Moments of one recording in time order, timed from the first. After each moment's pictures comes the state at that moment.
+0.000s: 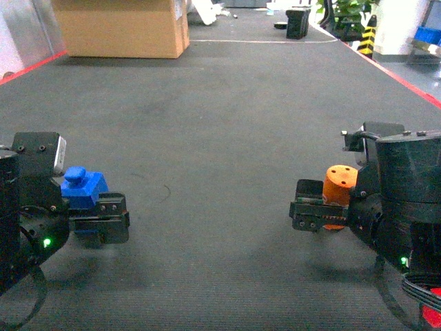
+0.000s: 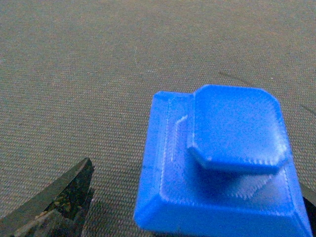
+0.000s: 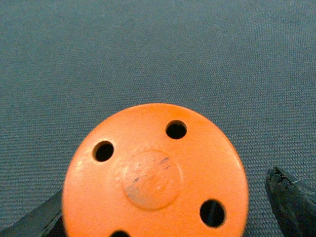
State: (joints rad) left arm -0.20 2.06 0.61 1.02 -0.27 -0.10; right arm 0.33 2.10 0.78 0.84 0.31 0.27
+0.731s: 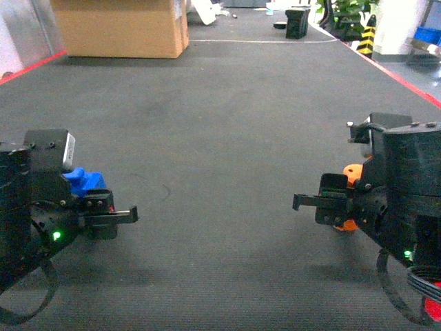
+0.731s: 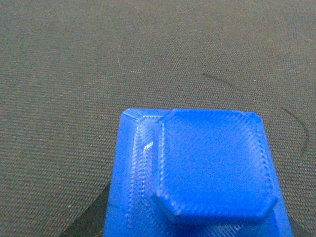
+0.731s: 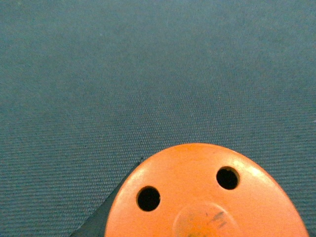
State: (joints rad) left arm -0.20 2.05 0.63 0.98 -0.23 -0.13; right arm 0.33 2.05 0.75 0.87 0.34 0.26
